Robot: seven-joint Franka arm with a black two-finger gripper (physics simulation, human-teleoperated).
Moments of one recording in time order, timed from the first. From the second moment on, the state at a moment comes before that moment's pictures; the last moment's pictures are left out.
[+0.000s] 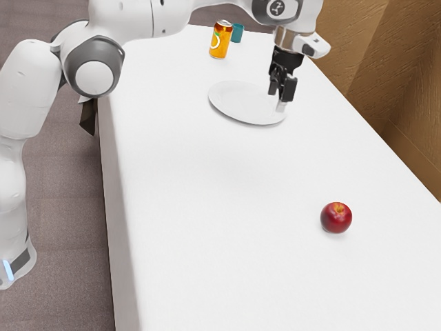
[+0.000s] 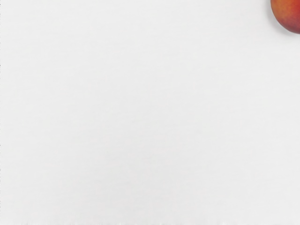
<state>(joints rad) 0.20 0.38 -0.15 -1.01 0.02 1.43 0.20</state>
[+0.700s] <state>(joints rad) 0.12 0.51 -0.31 -1.00 0.00 1.70 0.19</state>
